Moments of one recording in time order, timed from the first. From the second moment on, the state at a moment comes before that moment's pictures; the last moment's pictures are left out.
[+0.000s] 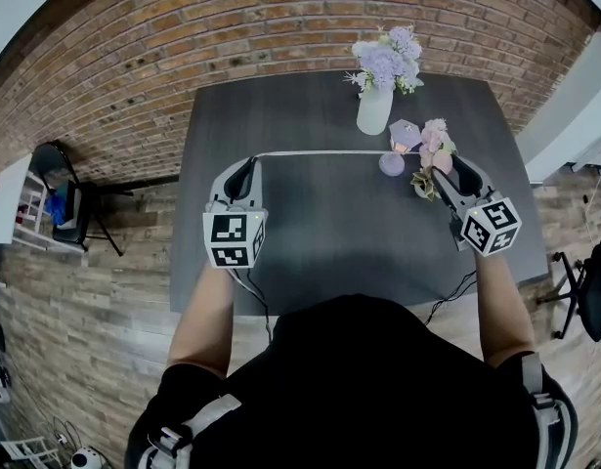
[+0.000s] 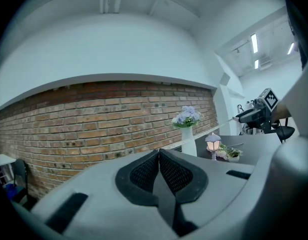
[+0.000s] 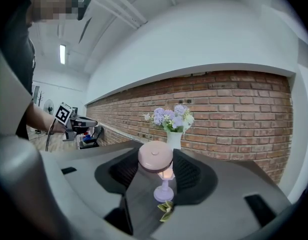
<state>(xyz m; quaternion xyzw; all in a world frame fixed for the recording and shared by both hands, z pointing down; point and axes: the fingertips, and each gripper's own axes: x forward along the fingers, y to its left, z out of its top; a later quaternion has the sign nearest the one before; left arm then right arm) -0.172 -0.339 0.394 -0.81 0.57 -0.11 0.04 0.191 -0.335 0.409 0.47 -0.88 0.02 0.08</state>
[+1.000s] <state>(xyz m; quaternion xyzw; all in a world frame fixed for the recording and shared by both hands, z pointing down) -0.175 -0.326 0.437 -0.81 0.57 -0.14 -0.02 0.181 -0.325 0.435 0.46 -0.88 0.03 0.10</state>
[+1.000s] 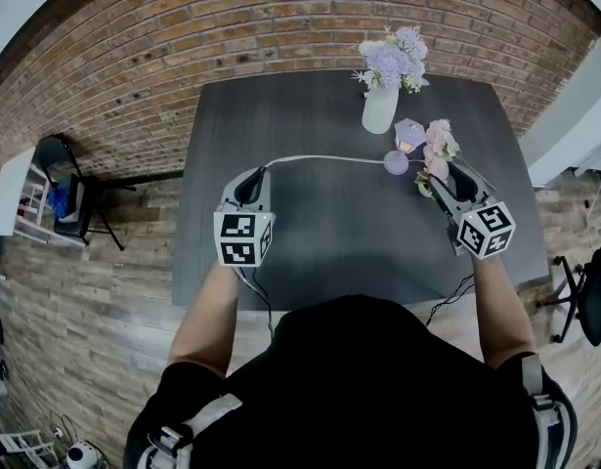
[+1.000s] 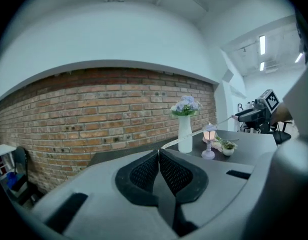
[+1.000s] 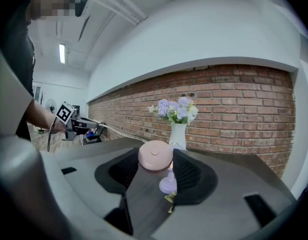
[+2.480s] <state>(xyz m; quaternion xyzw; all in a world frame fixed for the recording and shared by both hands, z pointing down) -0.195 -0.291 0.527 -0.74 0.63 -0.23 -0.10 0.180 -0.321 0.535 0.45 -0.88 0.09 0.11</state>
